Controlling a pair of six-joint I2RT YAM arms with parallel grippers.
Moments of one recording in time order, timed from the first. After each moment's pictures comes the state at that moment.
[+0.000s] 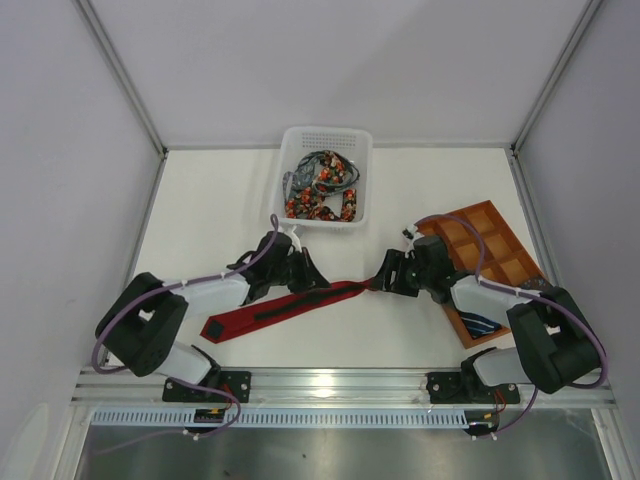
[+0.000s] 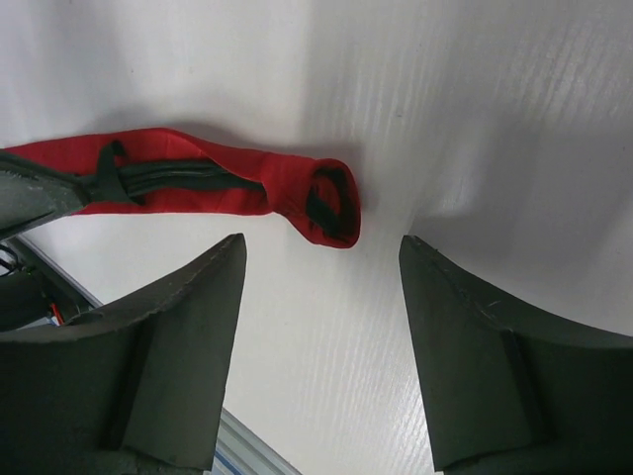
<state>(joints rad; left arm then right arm) -0.63 1.45 0.60 0.14 0.35 -0.88 0.44 1.36 0.50 0.08 -0.32 0.62</state>
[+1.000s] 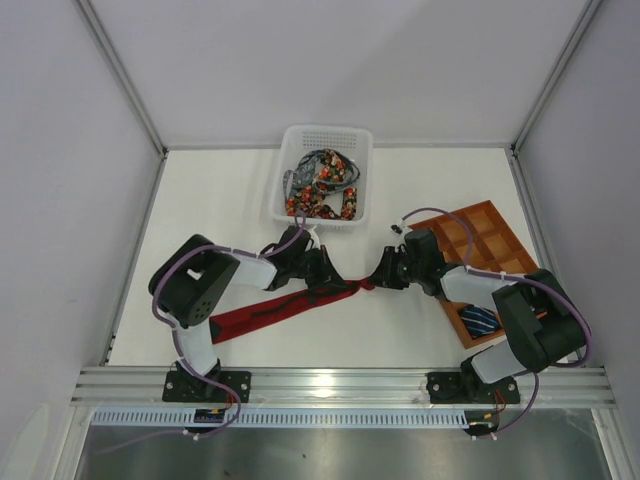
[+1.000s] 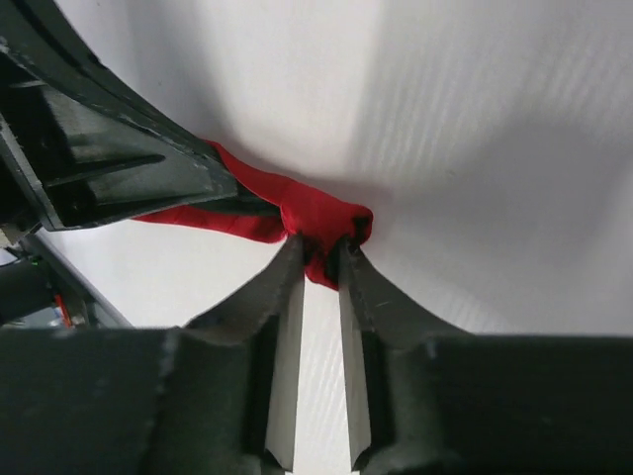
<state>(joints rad) -0.63 1.83 0.76 0.32 0.47 -0.89 0.46 1.48 0.55 0.18 -0.38 0.59</state>
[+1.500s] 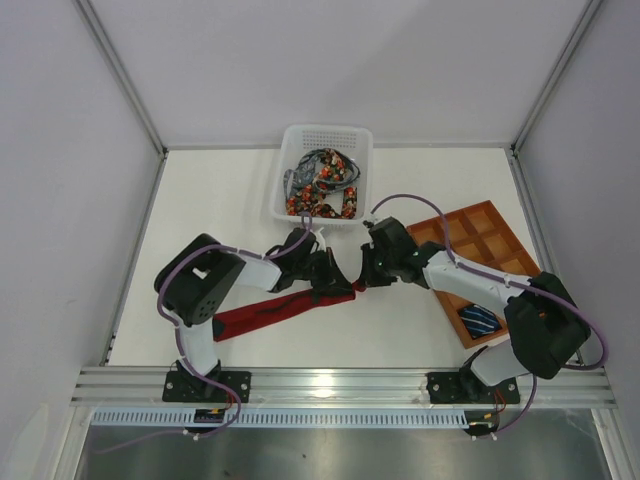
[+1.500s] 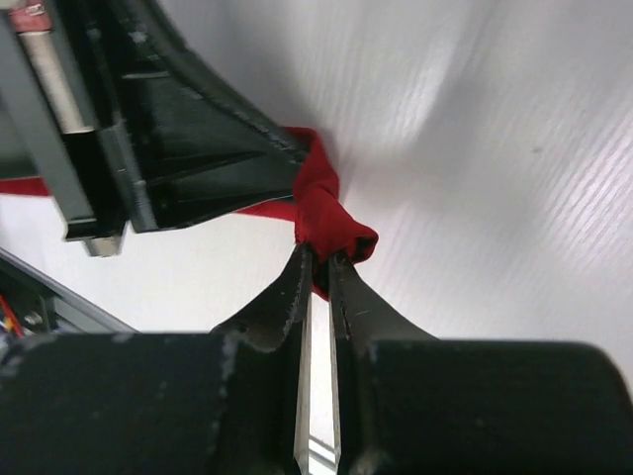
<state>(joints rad) -0.65 1.86 0.77 0.37 0.50 -0.90 0.66 1.46 0.85 -0.28 -0.15 0.55</state>
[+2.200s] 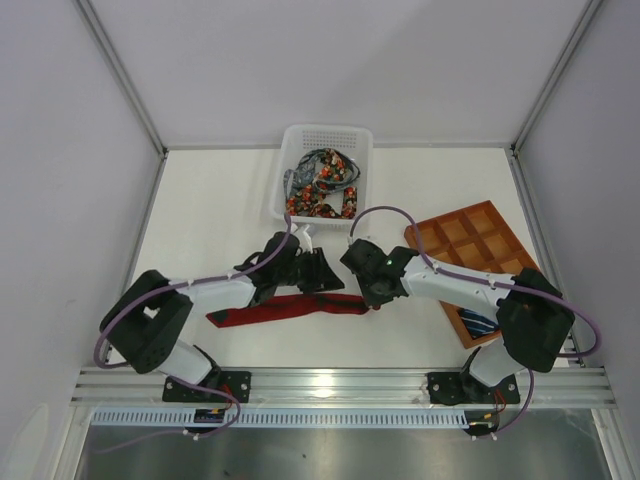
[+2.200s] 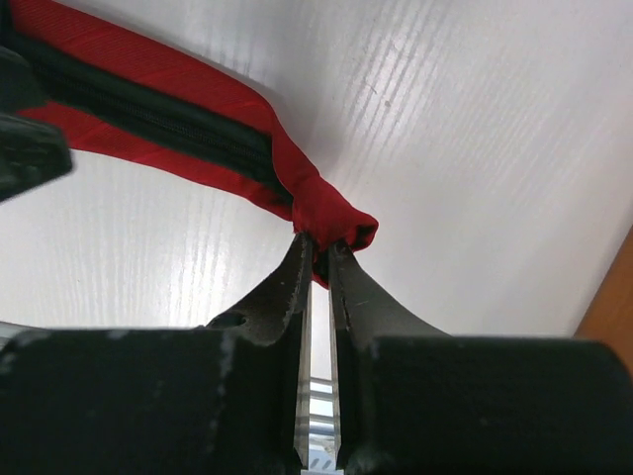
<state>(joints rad) -0.69 1.52 0.63 0.27 0.40 -0.84 0.92 1.53 1.01 -0.71 0.24 0.53</state>
